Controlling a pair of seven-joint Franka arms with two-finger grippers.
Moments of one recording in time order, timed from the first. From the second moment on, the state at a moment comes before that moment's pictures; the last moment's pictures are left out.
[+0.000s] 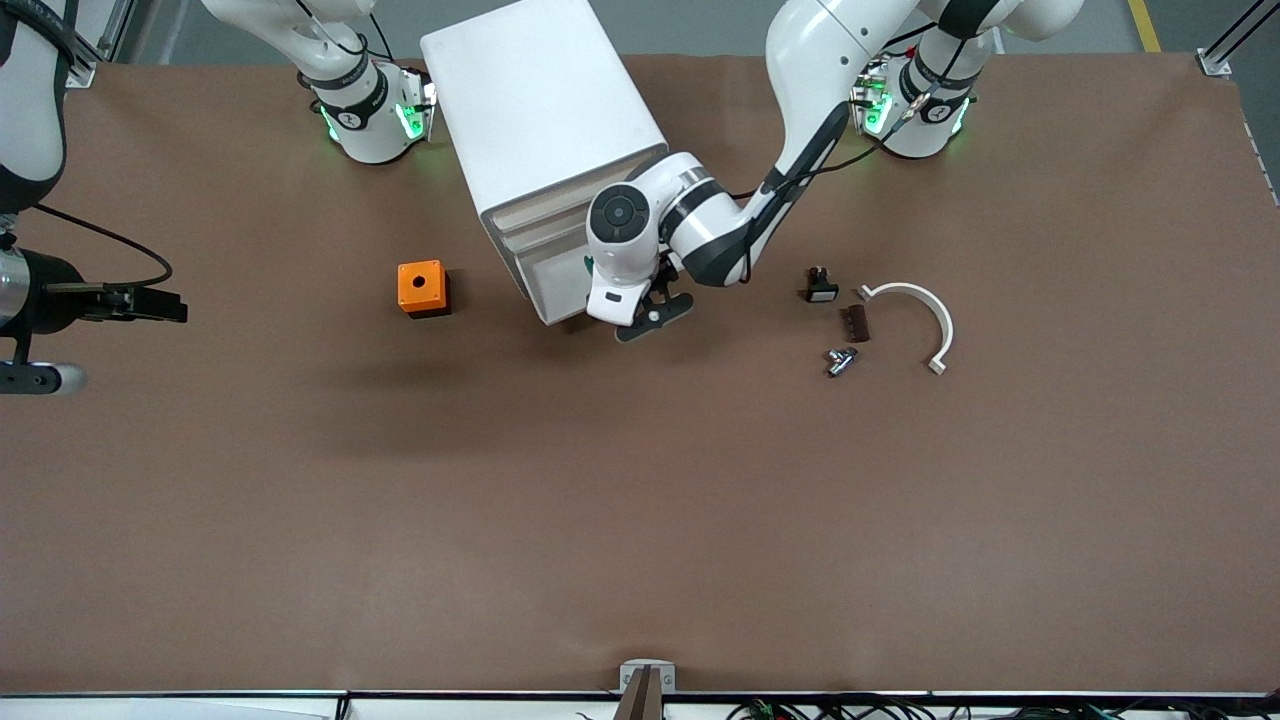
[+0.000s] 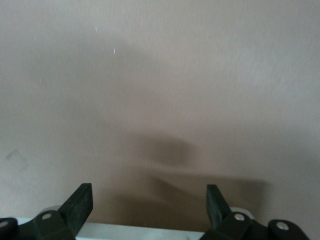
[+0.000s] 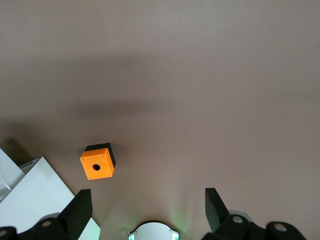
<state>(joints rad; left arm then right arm) -0.76 0.70 -0.21 -1.57 0.02 2.16 -1.40 0.05 0.29 -0.11 -1.28 0.00 1.32 -0.03</state>
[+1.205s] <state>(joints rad) -0.76 0.70 -0.29 -1.59 -0.20 2.15 -1.40 -0.01 0.17 -0.10 -1.27 0.07 1.28 -0.03</state>
